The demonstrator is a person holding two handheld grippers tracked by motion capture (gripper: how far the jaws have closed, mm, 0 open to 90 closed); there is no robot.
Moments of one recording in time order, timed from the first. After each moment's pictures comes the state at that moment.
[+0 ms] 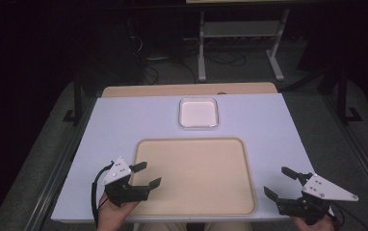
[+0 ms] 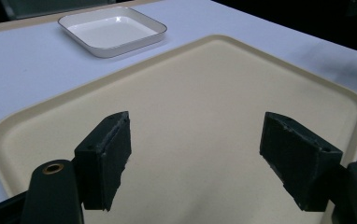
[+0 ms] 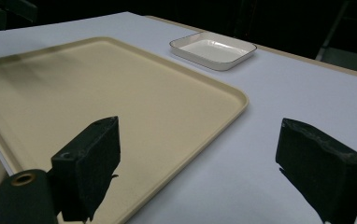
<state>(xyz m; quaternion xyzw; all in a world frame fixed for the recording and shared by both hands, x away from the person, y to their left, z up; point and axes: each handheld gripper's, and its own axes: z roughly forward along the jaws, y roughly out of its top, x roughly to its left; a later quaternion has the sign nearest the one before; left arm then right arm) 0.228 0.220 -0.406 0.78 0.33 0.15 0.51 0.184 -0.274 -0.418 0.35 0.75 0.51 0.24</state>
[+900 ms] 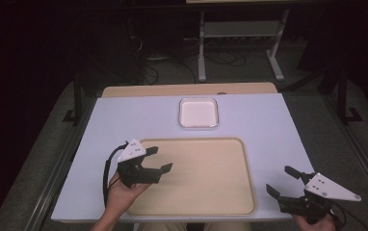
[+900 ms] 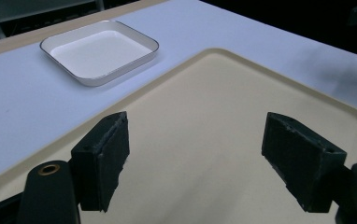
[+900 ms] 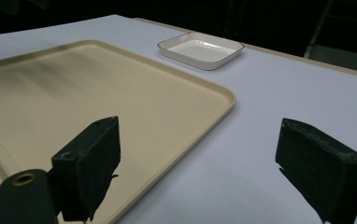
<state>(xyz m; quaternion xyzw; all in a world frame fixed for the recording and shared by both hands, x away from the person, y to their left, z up) 0.272 0.187 -0.378 0.81 0.31 0.13 0.49 0.186 -0.279 -0.419 0.37 0.74 0.51 0.25</state>
